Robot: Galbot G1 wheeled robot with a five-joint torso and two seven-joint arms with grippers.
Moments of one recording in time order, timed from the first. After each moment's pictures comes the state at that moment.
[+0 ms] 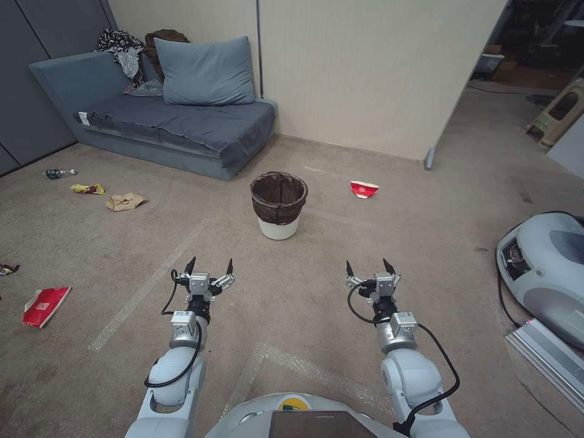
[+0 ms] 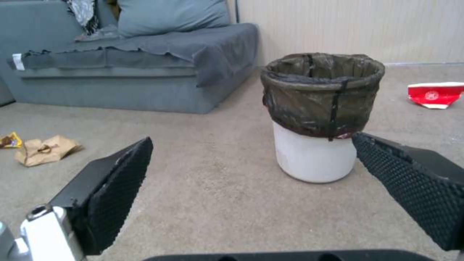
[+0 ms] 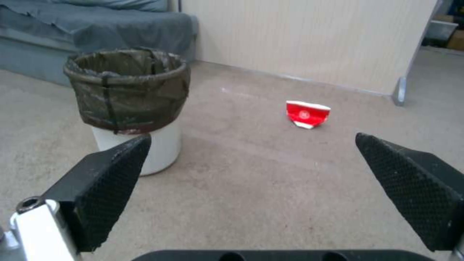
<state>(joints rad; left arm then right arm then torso) 1.55 -1.50 -0.55 -2.00 0.00 0.00 0.00 -1.55 1.50 0.55 2.00 0.00 0.00 0.00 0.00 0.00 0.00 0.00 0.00</state>
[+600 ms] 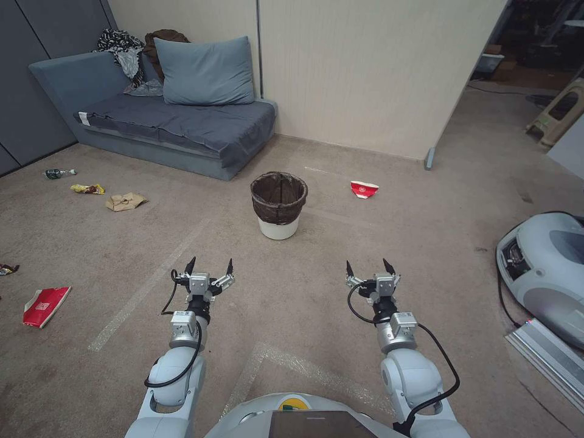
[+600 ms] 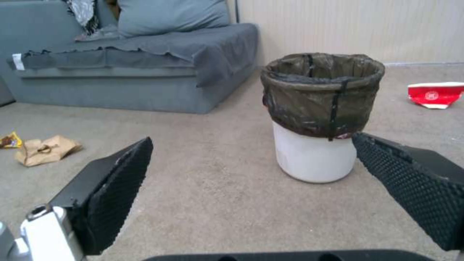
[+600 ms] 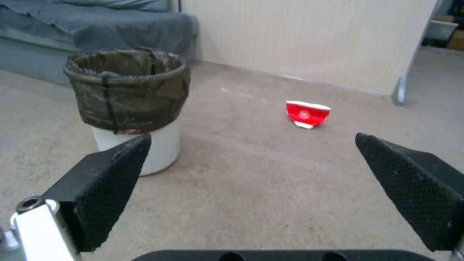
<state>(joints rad) 1.55 -1.50 -0.55 -2.00 0.00 0.00 0.00 -1.55 1.50 0.55 2.00 0.00 0.00 0.00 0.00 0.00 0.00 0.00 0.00</state>
